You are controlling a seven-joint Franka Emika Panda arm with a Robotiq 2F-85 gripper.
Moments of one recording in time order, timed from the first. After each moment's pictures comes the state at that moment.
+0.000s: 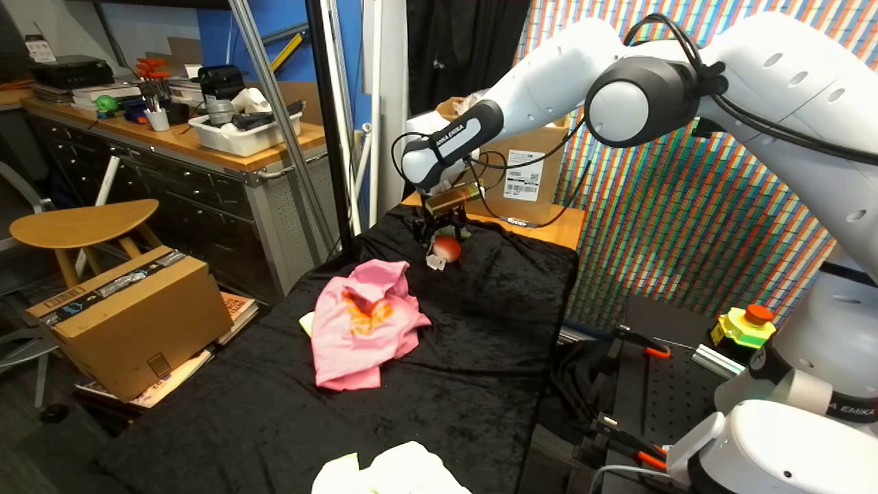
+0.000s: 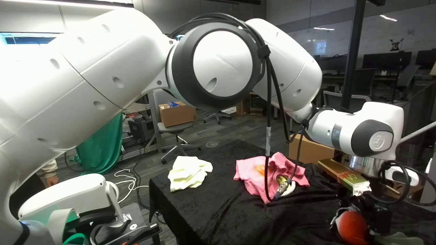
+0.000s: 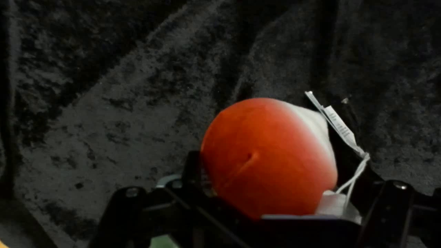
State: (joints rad) arm -0.16 1.03 -0.13 -1.21 0.02 2.05 0.29
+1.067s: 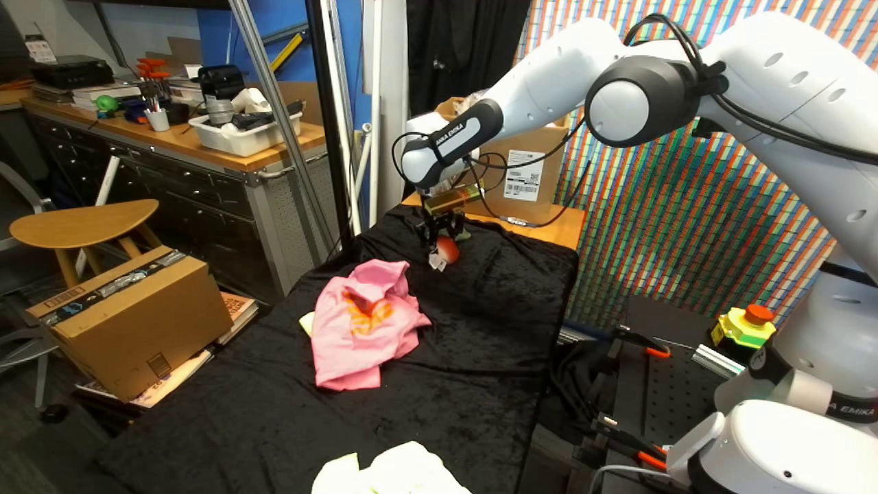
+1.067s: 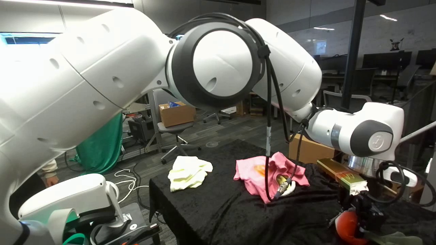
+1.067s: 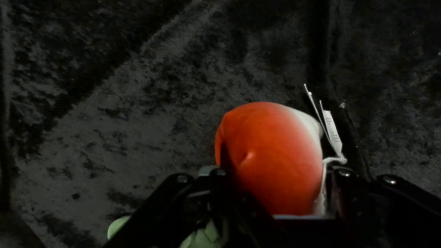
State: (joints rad) arm -0.16 1.02 -0.13 -1.21 0.04 2.04 0.31
